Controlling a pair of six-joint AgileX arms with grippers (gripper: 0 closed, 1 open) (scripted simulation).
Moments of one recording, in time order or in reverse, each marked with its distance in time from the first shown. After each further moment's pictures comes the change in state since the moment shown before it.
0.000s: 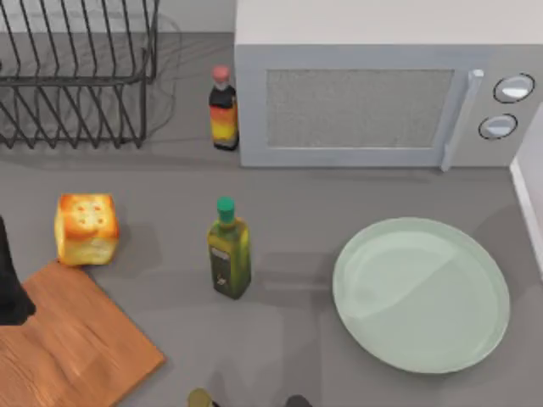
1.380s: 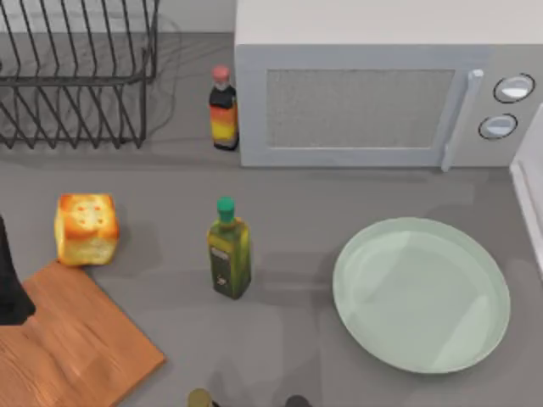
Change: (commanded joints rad) left arm 0.000 0.000 0.000 0.000 0.000 0.000; right arm 0.001 -0.231 0.126 -0.307 -0.015 0.004
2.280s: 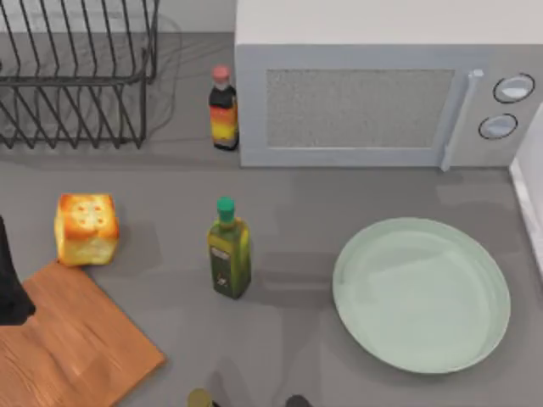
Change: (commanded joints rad) left arm 0.000 0.000 0.000 0.000 0.000 0.000; right arm 0.199 -0.253 0.059 -0.174 0.017 0.213
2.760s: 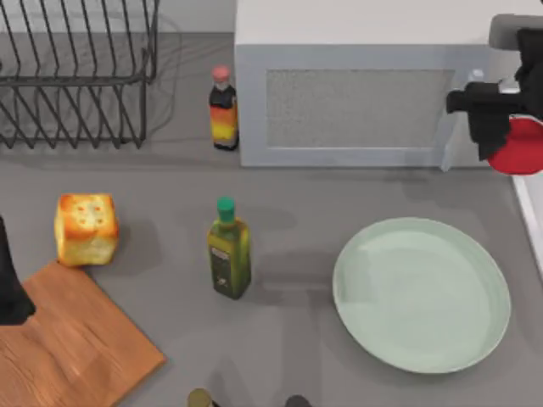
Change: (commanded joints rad) left arm 0.000 0.000 0.000 0.000 0.000 0.000; right arm 0.355 -0.167 -0.021 -0.135 0.004 0.352
